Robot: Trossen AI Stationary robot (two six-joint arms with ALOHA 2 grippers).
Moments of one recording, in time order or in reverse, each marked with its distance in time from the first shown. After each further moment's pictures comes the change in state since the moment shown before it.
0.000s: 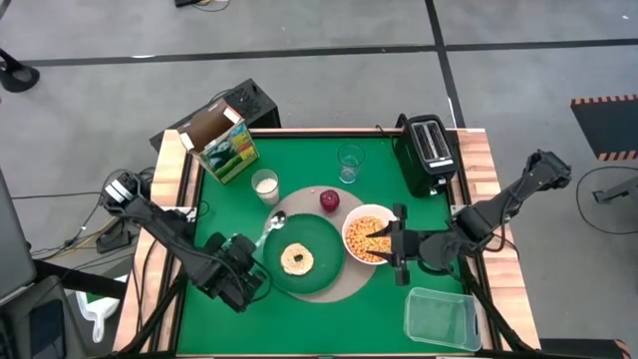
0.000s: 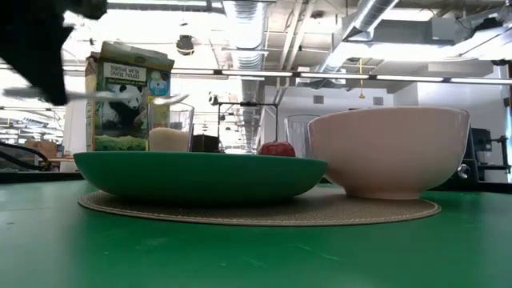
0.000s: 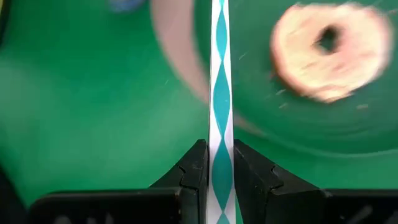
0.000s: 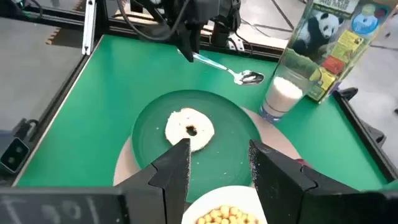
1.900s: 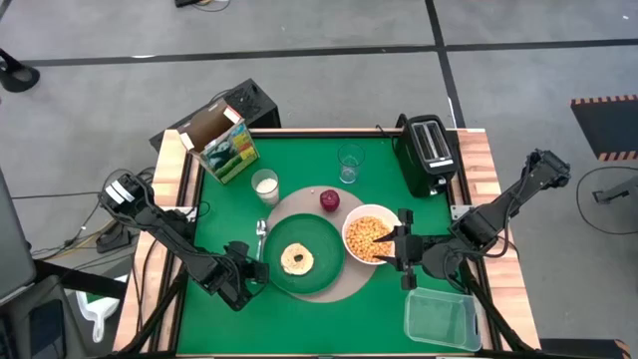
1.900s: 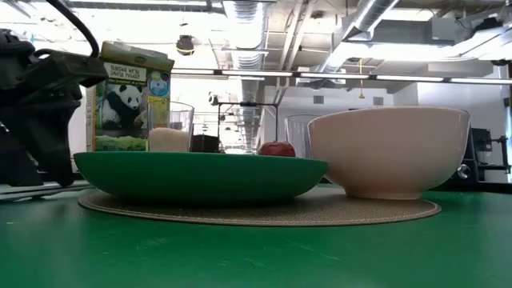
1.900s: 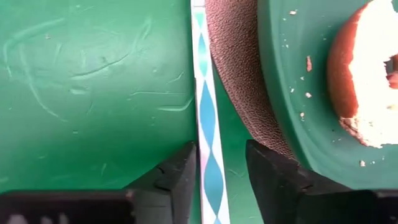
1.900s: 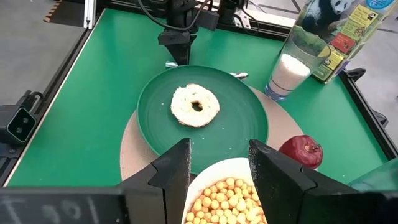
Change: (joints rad) left arm -0.025 0.013 -0.410 0.657 0.005 -0.590; right arm 0.056 -0.001 0.000 -0.120 0.020 0.094
